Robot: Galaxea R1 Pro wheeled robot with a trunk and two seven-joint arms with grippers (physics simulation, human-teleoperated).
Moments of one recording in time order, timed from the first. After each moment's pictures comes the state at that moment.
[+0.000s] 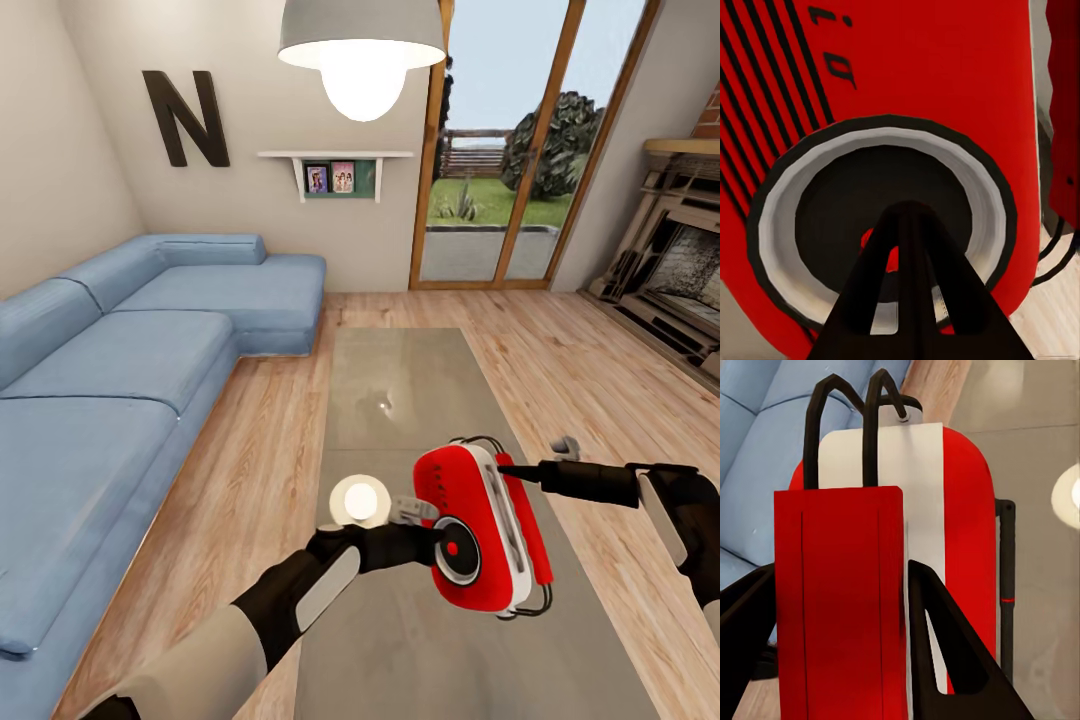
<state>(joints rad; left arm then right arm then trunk) -0.71 -0.17 -0.76 -0.78 0.77 0.36 -0.34 -0.68 -0.44 -0.08 -1.06 -0.22 0.86 1.04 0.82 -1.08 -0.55</state>
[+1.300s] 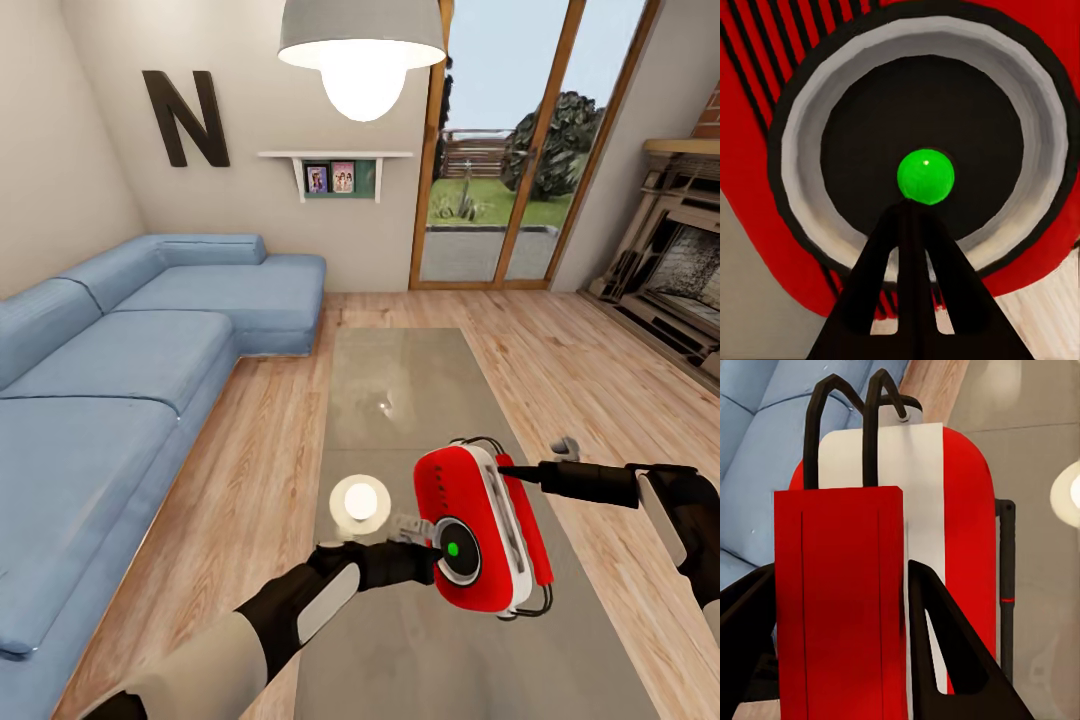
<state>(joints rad) -0.71 -0.17 -0.83 -0.69 0.83 0.31 -0.34 -0.68 -0.44 -0.08 -1.06 -0.22 0.86 1.04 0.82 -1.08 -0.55</state>
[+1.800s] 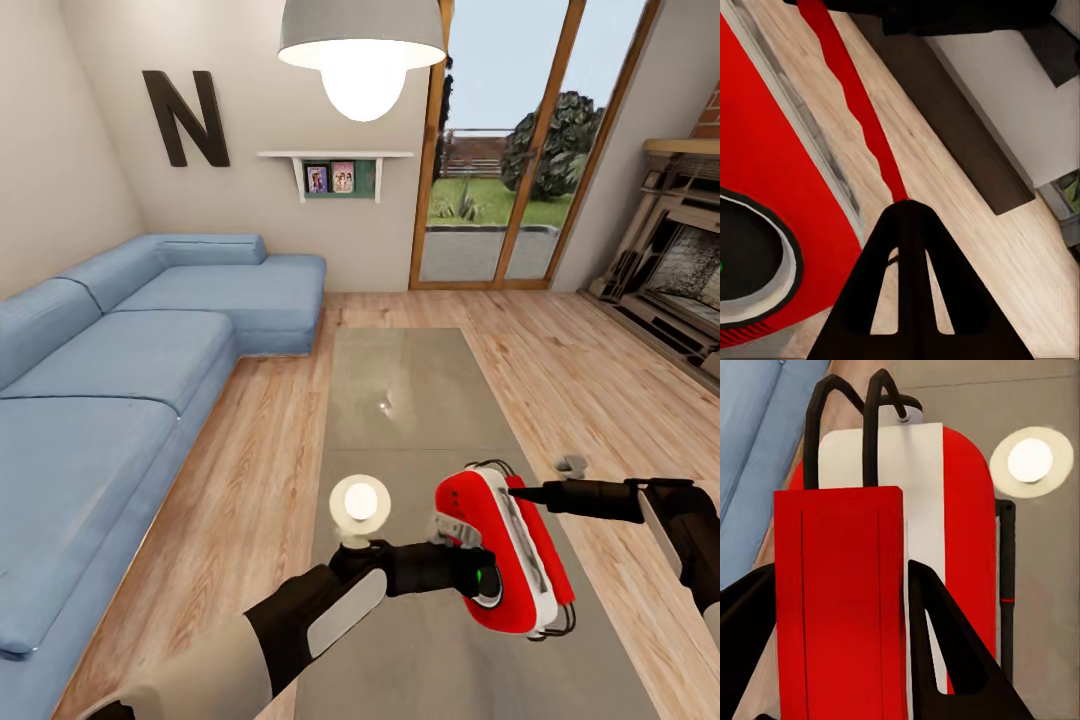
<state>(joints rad) -0.71 -0.17 -0.97 -0.90 0.93 0.30 -0.35 -0.68 -0.44 -0.09 -0.95 -0.04 0.76 1.02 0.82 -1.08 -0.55</state>
